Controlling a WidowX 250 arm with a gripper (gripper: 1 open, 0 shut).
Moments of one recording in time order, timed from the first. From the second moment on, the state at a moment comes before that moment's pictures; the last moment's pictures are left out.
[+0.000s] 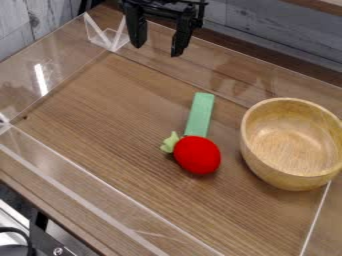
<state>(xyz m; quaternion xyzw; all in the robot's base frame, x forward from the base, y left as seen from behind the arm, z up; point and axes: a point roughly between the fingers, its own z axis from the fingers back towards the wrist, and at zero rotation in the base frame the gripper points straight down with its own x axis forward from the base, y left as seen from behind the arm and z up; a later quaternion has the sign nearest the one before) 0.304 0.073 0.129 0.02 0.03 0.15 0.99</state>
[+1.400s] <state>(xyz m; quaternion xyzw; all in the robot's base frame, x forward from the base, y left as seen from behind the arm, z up) 0.349 0.181 0.103 0.04 -0.02 0.26 0.96</state>
